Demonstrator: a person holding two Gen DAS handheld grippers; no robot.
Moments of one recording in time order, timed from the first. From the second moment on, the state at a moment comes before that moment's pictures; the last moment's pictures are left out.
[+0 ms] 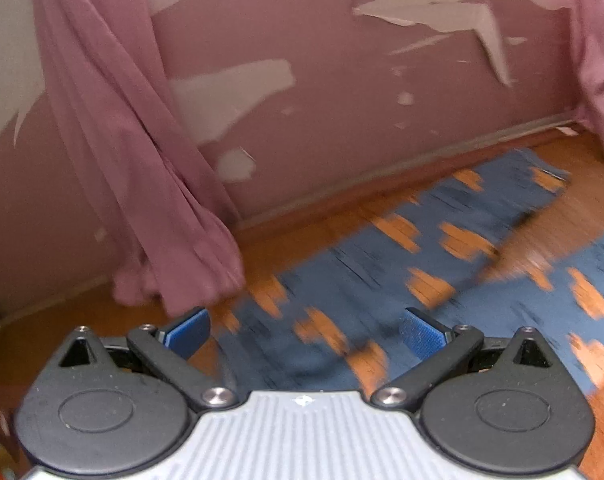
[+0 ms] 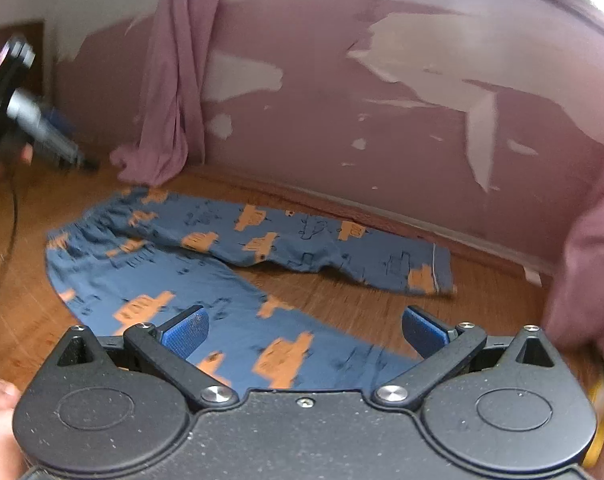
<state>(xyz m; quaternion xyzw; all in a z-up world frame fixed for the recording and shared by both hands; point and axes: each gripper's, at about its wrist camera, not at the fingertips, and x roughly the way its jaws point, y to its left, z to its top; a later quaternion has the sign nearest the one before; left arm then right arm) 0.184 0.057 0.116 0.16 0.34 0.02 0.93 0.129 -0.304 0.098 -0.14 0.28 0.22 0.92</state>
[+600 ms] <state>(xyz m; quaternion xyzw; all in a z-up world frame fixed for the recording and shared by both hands) 0.391 0.076 -0.008 0.17 0.40 -0.13 0.89 0.470 -0.239 0.011 -0.21 0.37 0.30 0.85</state>
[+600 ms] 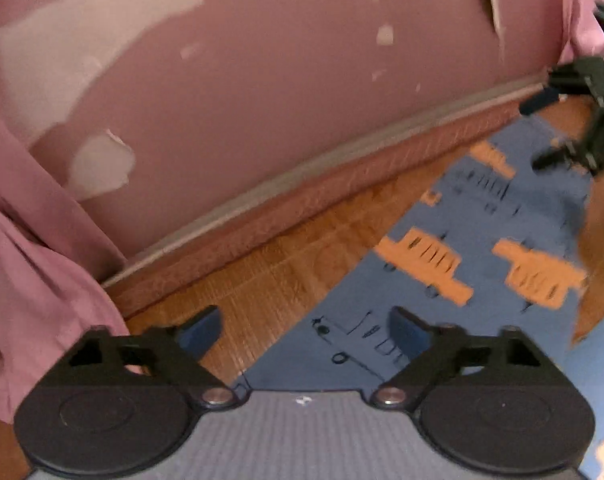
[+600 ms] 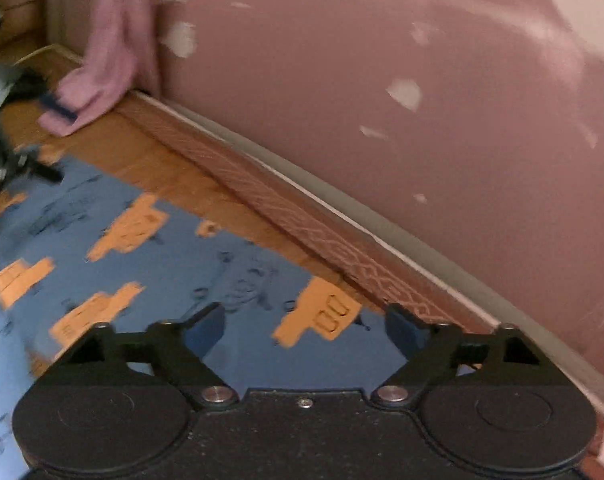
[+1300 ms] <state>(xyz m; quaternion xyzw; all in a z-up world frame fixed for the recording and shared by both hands) 0.401 0.094 -0.046 0.10 0.43 -0.14 0.89 0.509 -0.237 -0.027 -0.14 0.36 0.31 0.87</state>
